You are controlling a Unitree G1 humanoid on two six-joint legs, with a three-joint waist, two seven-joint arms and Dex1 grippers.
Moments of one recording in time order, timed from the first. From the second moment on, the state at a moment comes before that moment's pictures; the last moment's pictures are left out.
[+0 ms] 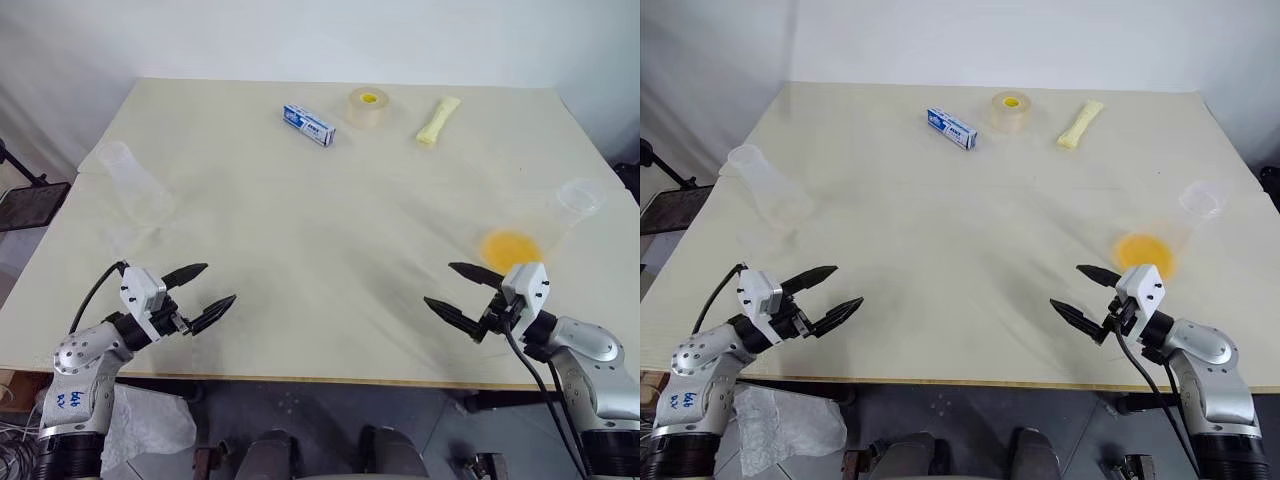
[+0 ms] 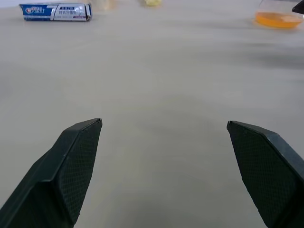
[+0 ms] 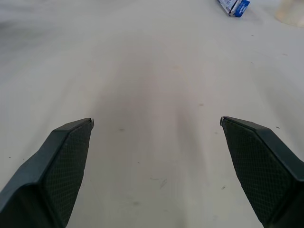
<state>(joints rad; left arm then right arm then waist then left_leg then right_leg) -0.06 0.57 0.27 0.04 -0.45 0.01 -0.90 -0.07 -0.62 -0.20 -0.01 0.45 0.04 0.98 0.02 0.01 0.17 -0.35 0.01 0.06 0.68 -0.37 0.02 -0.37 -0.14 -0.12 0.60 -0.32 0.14</state>
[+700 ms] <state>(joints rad) 0.08 0.48 0.43 -0.17 -0.51 0.15 -0.67 -0.25 -0.59 -0.13 0.08 0.45 0.04 1.03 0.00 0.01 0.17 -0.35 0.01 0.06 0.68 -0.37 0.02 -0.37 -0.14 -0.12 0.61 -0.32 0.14</state>
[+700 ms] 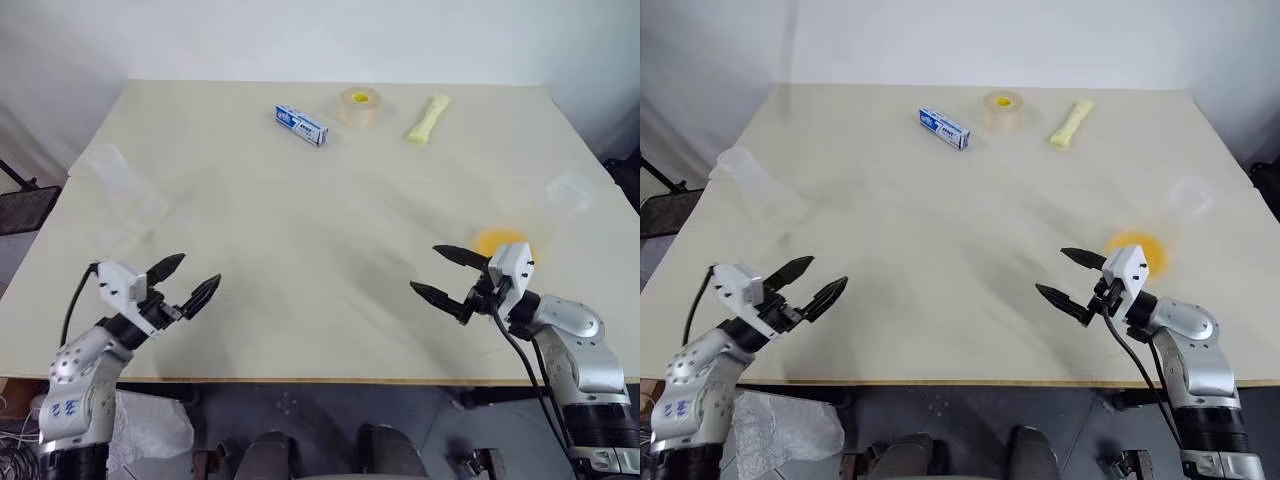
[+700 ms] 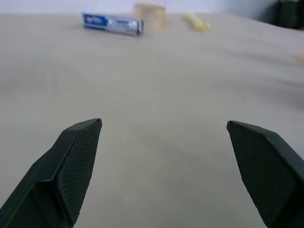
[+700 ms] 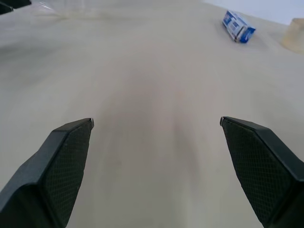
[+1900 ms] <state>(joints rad) -0.75 0.66 0.41 0.75 -0.26 0.02 -0.30 -0.50 -0.50 -0.07 0.12 0.46 0.09 1.12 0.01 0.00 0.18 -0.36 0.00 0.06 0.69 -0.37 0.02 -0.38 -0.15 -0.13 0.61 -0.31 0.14</state>
